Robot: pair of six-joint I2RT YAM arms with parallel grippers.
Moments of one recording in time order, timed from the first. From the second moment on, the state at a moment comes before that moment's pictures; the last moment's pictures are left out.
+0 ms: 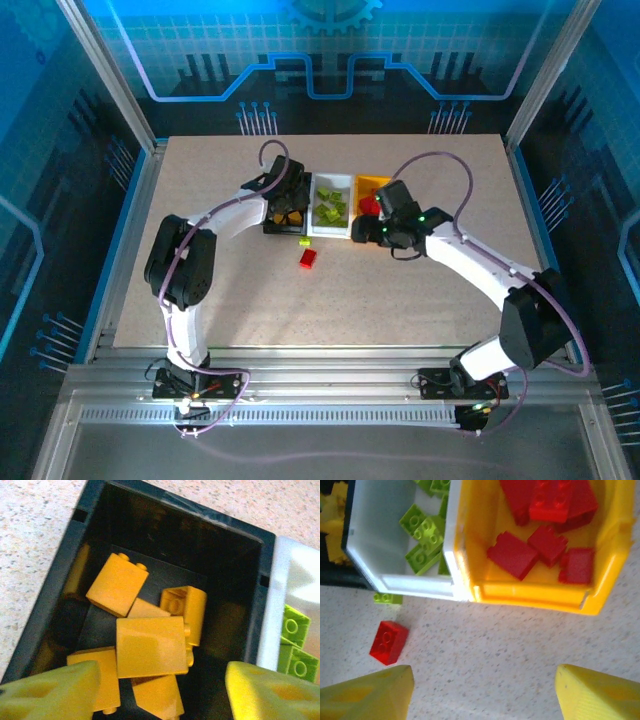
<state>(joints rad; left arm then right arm) -0.40 1.93 1.41 -0.39 -0.21 -0.68 0.55 1.48 1.10 -0.59 0.01 0.60</state>
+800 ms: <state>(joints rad) -0.42 1.20 0.76 -0.29 -0.07 -0.82 0.83 2.12 1.60 -0.71 0.13 0.80</state>
